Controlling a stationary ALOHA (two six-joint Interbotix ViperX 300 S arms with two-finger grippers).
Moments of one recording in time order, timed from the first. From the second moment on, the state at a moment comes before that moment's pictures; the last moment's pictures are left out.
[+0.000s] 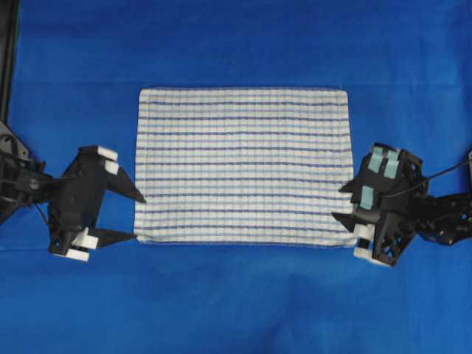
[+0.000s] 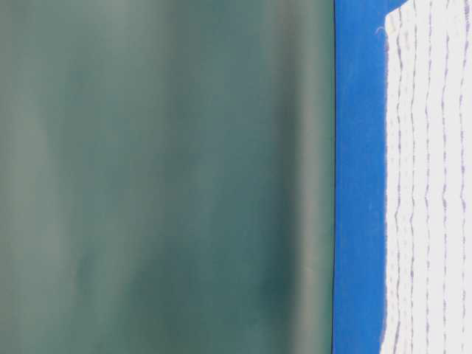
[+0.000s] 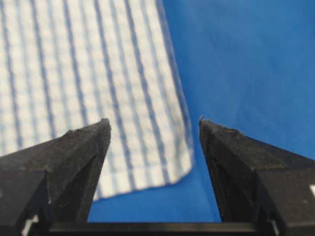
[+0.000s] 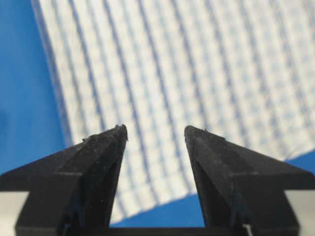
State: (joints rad) left arm -0.23 -0.48 1.11 -0.03 -0.07 -0.01; right arm 0.39 -0.27 0.85 -0.87 0.57 1.35
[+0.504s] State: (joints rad) left arm -0.02 -0.83 1.13 -0.03 -0.06 -0.01; right arm 0.11 -0.56 0.85 -1.02 0.43 1.11
